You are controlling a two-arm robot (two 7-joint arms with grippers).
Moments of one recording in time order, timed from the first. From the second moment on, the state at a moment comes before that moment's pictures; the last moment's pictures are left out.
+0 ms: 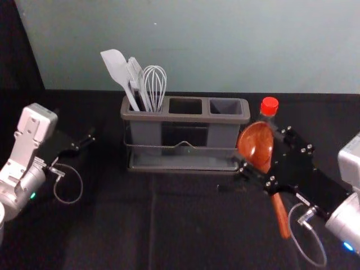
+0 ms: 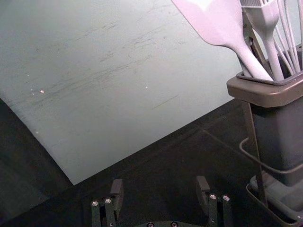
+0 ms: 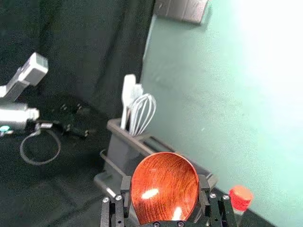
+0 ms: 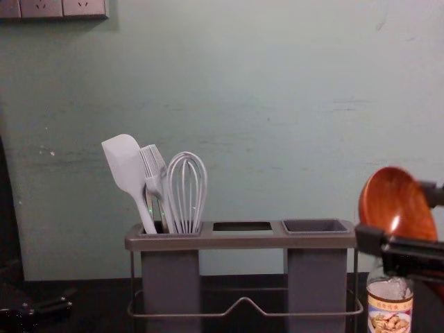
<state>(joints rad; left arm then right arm) -0.20 0.60 0.45 -1.41 -0.25 -0.12 0.03 -0.25 0.49 -0.15 -2.08 0.08 0.03 0.33</state>
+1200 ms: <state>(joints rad) -0.20 0.60 0.45 -1.41 -0.25 -0.12 0.03 -0.21 0.43 -0.13 -2.07 0.04 -0.14 0.28</state>
